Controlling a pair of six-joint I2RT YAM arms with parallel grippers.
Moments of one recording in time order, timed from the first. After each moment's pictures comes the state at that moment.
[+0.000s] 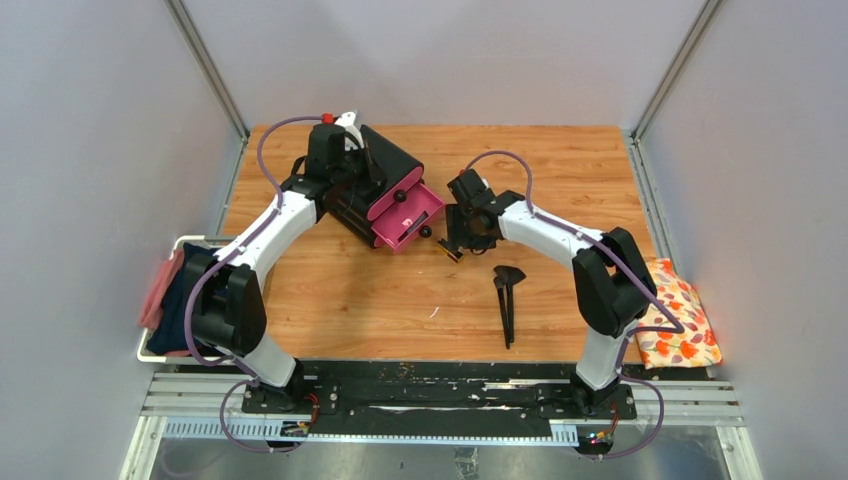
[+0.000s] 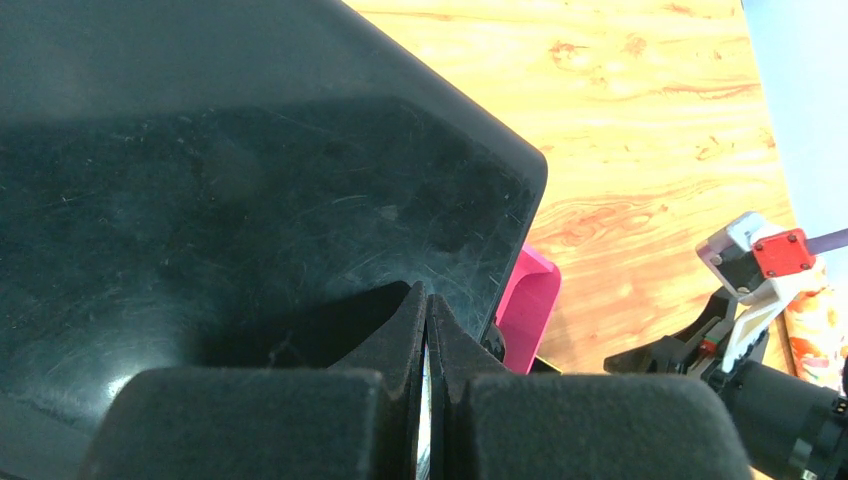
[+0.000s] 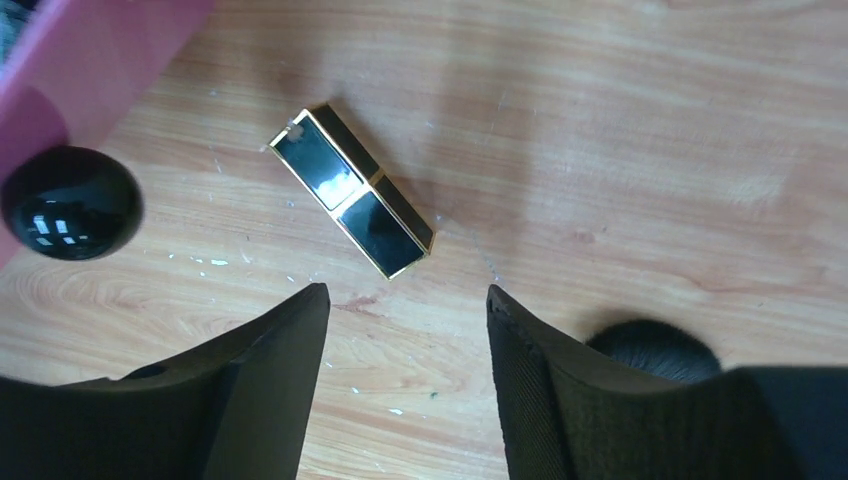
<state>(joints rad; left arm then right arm) -0.29 1.58 1.26 -0.16 0.19 -0.39 0.63 1.80 1.31 -0.58 0.11 0.50</state>
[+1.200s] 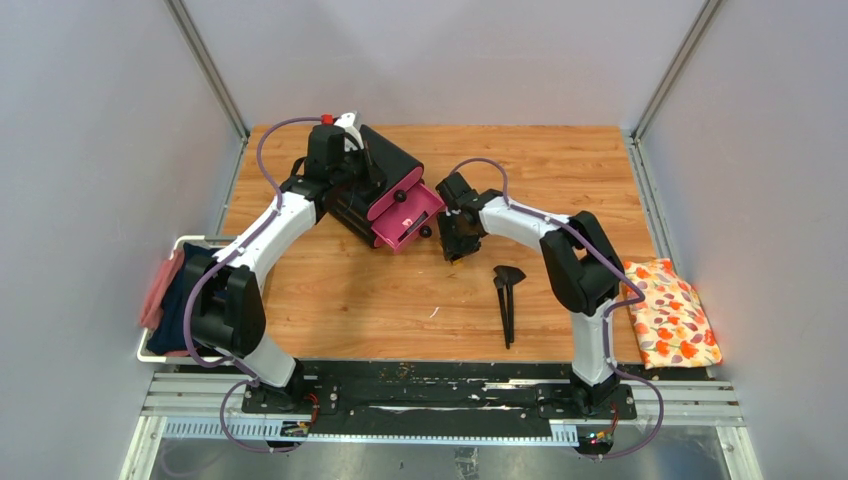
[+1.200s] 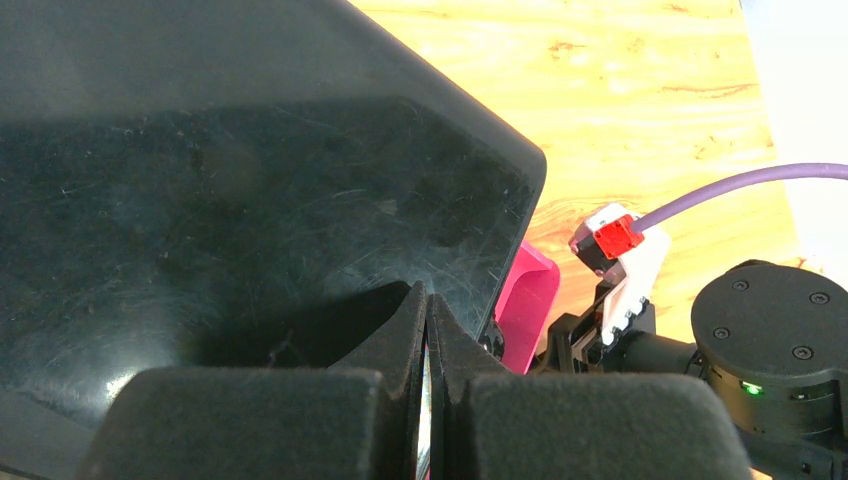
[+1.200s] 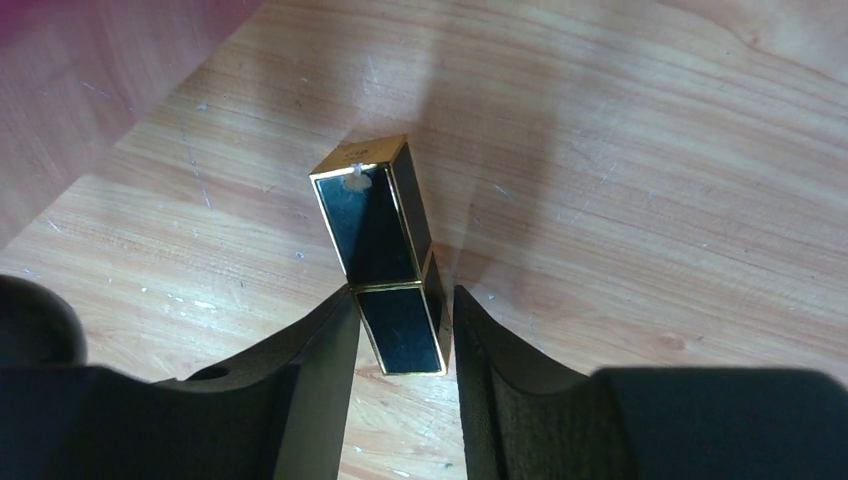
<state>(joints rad) -0.29 1.58 1.25 -0.16 0.19 -0.39 0.63 2.00 1.43 -0.59 -0.02 0.40</state>
